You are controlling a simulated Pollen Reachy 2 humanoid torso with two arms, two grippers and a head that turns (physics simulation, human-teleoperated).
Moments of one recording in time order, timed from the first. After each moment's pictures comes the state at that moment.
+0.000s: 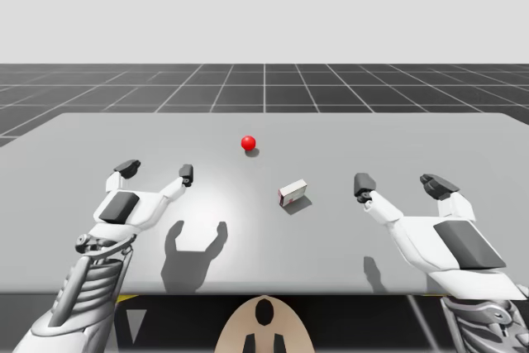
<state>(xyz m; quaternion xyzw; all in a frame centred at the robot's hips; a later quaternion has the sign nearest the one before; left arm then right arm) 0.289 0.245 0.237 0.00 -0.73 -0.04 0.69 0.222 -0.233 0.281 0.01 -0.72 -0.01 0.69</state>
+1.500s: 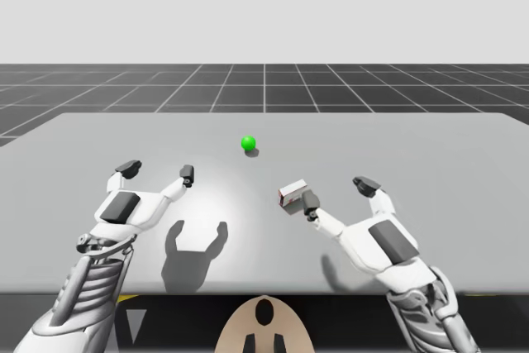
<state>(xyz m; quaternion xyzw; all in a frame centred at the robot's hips) 0.289 0.245 0.236 0.00 -0.72 -0.04 0.69 0.235 -0.186 0.251 0.13 -0.69 0.09 0.70</state>
